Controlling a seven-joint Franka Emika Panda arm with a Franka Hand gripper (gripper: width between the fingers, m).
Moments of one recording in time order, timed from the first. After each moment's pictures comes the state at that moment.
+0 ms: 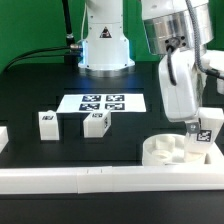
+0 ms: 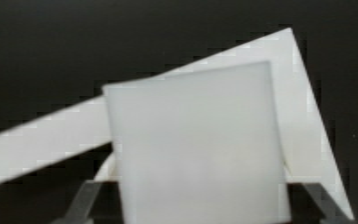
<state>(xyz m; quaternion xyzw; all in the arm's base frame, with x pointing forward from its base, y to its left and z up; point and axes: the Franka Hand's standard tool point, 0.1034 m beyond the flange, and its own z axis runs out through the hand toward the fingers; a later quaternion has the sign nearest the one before) 0.628 0.115 0.076 -0.54 0.83 0.07 0.11</state>
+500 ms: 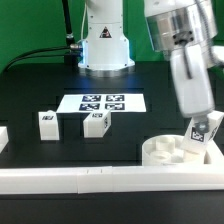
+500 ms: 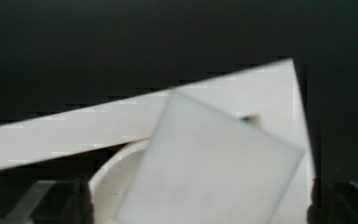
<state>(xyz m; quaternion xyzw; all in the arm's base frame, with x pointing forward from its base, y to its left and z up) 0.633 0.125 0.093 -0.69 0.71 0.05 0.13</state>
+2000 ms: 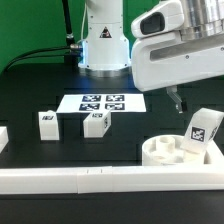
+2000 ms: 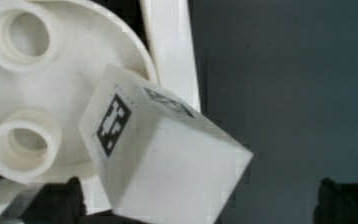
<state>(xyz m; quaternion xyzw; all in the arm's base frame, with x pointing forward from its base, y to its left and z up) 0.630 0.133 0.106 -0.99 0.04 -0.03 0.11</state>
